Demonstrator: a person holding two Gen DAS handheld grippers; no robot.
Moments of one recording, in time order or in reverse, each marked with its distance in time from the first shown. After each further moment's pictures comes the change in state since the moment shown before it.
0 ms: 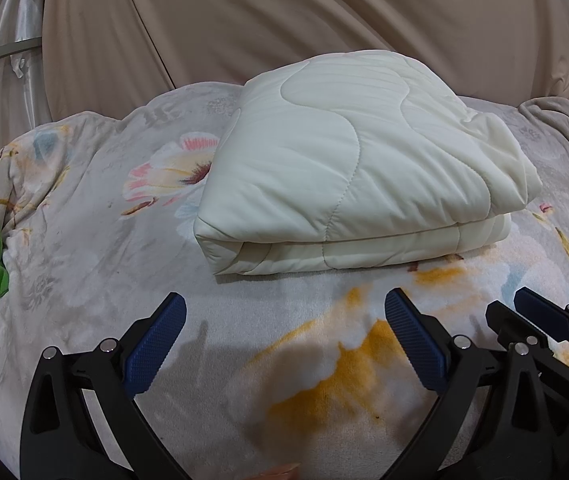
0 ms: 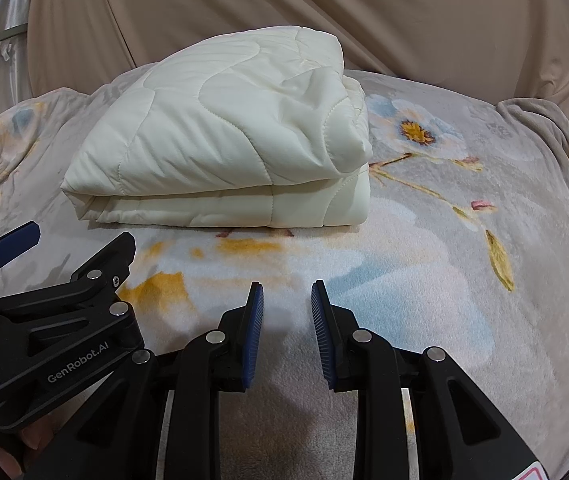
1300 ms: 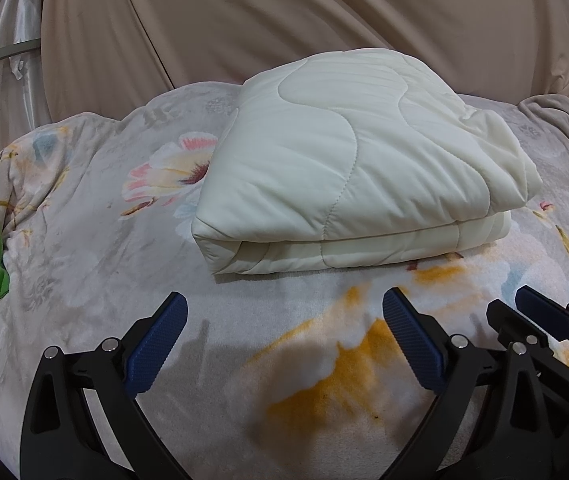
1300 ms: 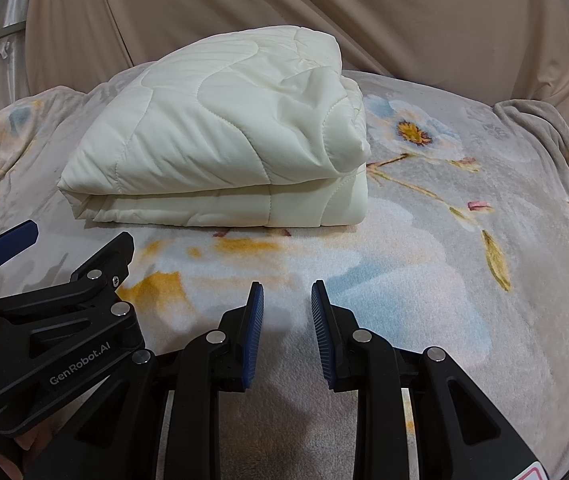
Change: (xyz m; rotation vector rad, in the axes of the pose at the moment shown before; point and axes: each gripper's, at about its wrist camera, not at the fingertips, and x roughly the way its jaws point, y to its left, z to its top) left arm 0.000 0.001 0.000 0.011 0.001 0.002; right arm 0.000 -0.003 0.000 -0.009 0.000 0.001
